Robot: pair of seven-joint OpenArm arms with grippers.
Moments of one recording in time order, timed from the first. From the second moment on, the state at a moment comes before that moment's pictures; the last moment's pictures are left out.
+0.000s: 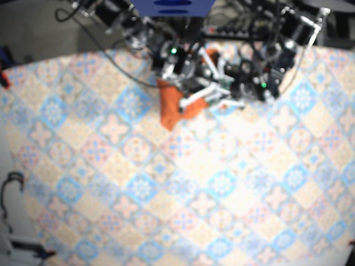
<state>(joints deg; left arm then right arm) 2.5 -23.6 24.9 82.0 -20.0 -39.1 46.6 -4.1 2.4 -45.2 96.7 -13.5 27.6 -52.6</state>
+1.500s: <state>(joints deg) 3.2 -25.4 -1.0 92.7 -15.3 -36.4 50.0 -4.0 2.5 -45.9 96.7 -11.8 28.1 -50.5</state>
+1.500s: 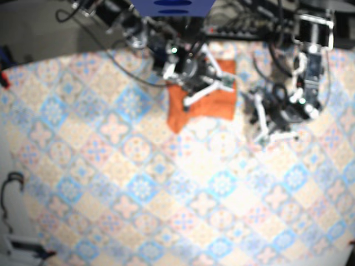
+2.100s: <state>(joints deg) 5.6 -23.2 -7.4 92.7 -15.0 -36.4 50.0 1.0 4.0 -53.4 96.0 -7.2 28.4 -49.9</state>
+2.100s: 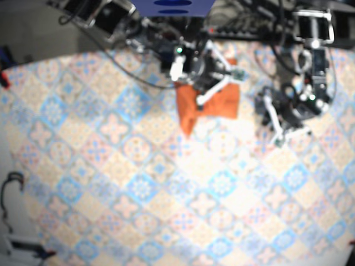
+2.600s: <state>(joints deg) 7.7 -24.0 -7.2 92.5 -14.8 -36.4 50.4 1.1 4.0 -53.5 95.6 -6.8 28.4 -49.9</state>
